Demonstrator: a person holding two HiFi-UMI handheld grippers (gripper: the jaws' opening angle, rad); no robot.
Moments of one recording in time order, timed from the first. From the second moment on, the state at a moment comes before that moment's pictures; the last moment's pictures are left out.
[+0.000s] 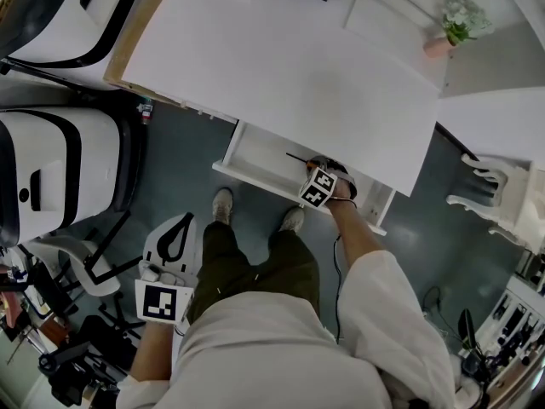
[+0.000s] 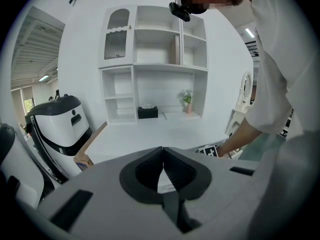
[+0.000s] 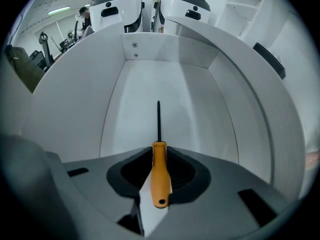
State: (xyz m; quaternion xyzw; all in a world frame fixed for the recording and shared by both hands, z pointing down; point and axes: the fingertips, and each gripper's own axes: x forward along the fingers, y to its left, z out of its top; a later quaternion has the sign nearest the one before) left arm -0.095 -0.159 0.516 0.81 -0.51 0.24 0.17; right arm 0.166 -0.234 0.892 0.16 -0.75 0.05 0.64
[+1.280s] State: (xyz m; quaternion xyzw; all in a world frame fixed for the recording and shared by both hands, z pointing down) left arm -0.061 -0.178 0.475 0.86 -0.47 0.19 0.12; right arm 0.152 -0.233 0.744 0.27 -0.81 0.04 0.52
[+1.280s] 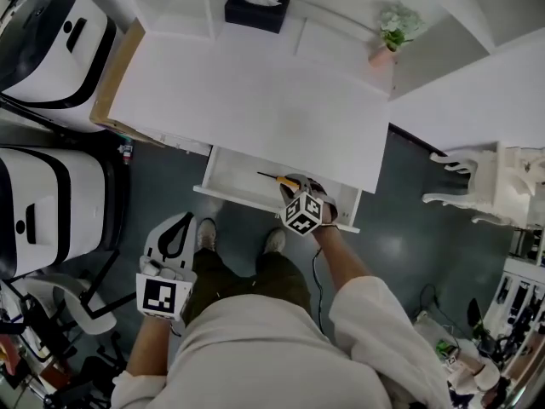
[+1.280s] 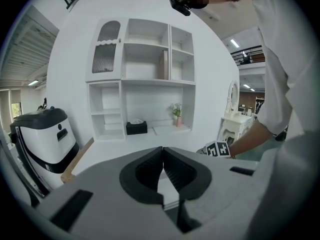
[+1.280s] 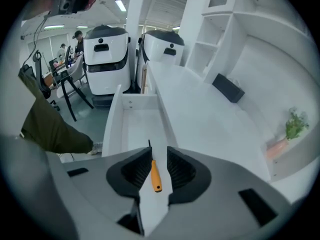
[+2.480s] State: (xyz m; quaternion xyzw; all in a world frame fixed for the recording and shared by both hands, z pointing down) left arm 0.047 -0.186 0.411 0.93 -0.35 0.13 0.02; right arm 0.217 -0.166 0.468 0.54 -0.83 0.06 0.14
